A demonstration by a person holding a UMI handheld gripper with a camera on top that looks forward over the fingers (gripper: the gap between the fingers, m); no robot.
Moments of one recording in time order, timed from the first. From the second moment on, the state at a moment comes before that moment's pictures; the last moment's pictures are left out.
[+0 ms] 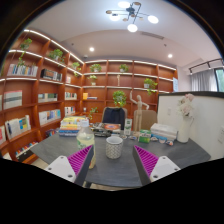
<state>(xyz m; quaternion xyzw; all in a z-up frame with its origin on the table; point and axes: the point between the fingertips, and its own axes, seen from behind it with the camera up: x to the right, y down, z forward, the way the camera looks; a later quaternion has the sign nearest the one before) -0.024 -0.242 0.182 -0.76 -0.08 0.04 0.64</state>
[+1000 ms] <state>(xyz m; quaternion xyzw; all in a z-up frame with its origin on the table) -0.155 -0.102 0.100 -0.75 -0.04 0.06 0.66</state>
